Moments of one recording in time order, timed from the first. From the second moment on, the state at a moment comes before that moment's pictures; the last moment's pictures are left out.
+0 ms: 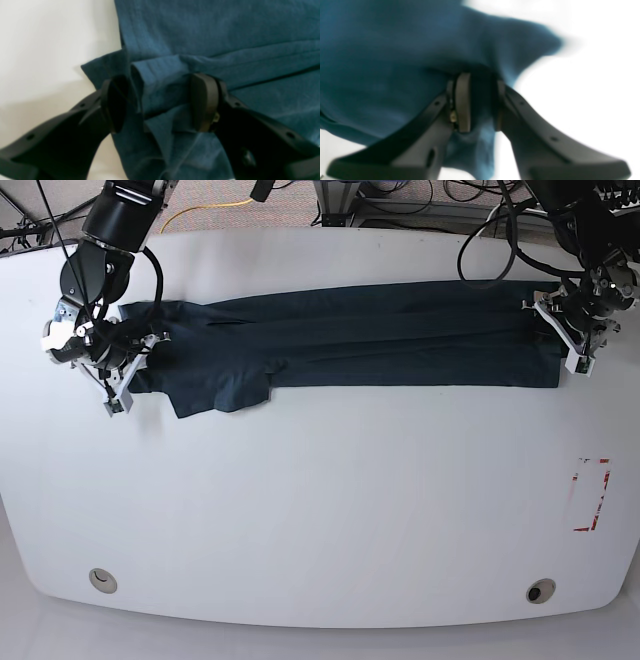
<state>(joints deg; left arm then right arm) 9.2 -13.2 -37.5 88.8 -11.1 -43.1 51.9 2.5 13.1 27.8 88.6 16.7 40.8 -72.1</state>
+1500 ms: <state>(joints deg) 11.9 -13.4 -37.9 89.2 -11.9 -42.8 50.5 14.5 8.6 19.6 71.4 18.2 41.1 -65.3</state>
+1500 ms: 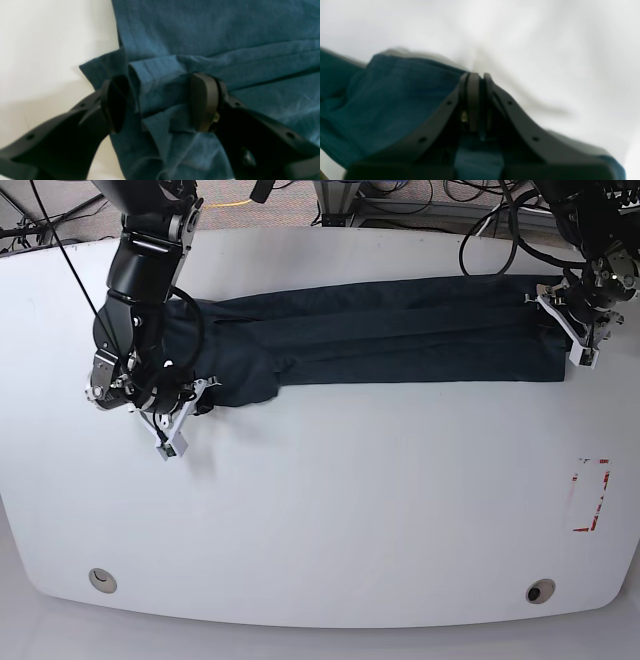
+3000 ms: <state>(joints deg) 8.8 -11.7 -38.9 93.0 -8.5 -43.0 55.1 -8.8 3.8 27.6 105.9 35.7 41.1 -76.1</state>
